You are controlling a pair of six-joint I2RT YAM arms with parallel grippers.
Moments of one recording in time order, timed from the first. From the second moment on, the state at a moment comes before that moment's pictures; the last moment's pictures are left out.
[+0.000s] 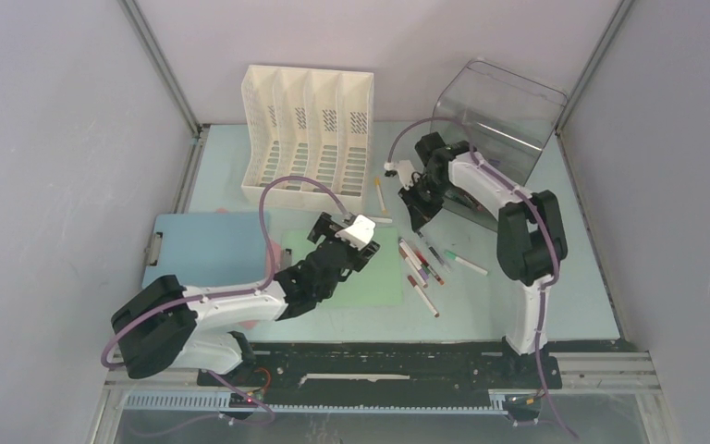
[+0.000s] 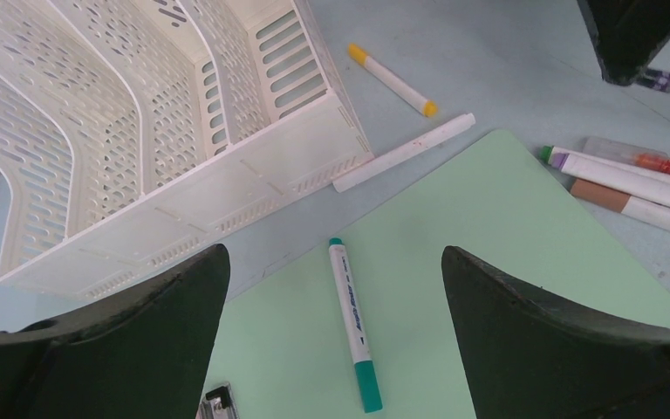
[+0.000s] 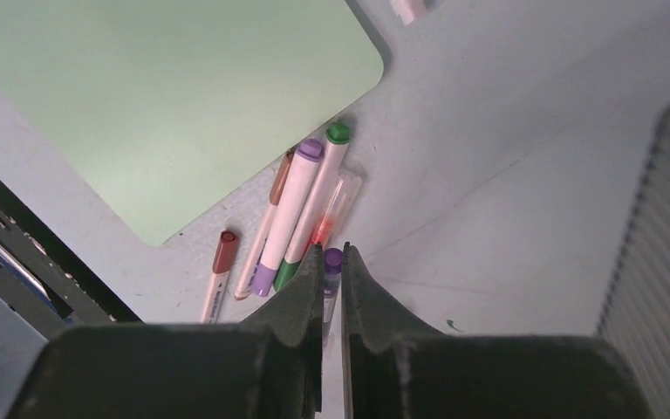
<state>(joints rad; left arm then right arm) -0.99 1.30 0.54 0.47 -0.64 0.21 0.39 2.05 1.66 -1.02 -0.41 -0.44</state>
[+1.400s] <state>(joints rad) -1.04 1.38 0.59 0.47 -0.71 0.26 0.19 1.29 1.22 -0.39 -0.41 -0.35</state>
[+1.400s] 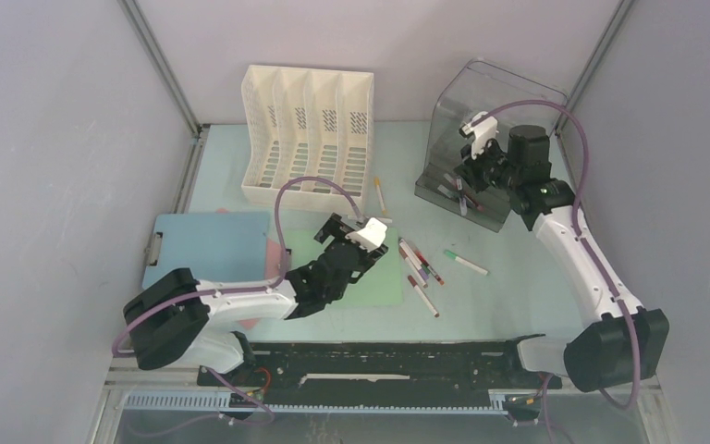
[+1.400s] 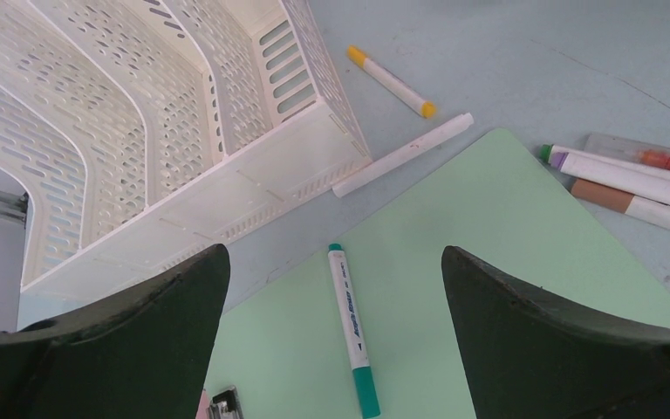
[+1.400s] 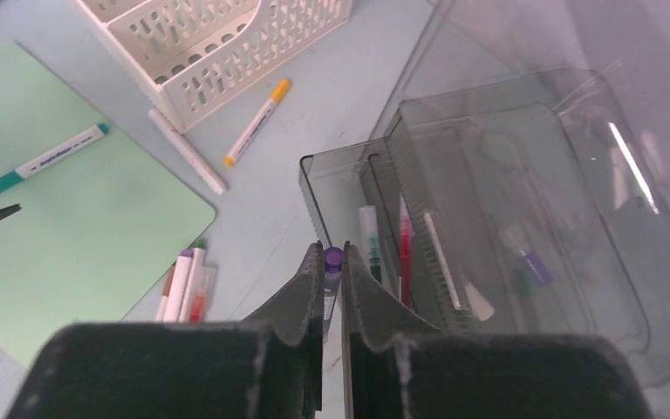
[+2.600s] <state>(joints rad) -1.05 1.39 0.60 0.47 -0.73 0.27 0.19 1.35 1.11 -0.19 -0.12 -0.46</state>
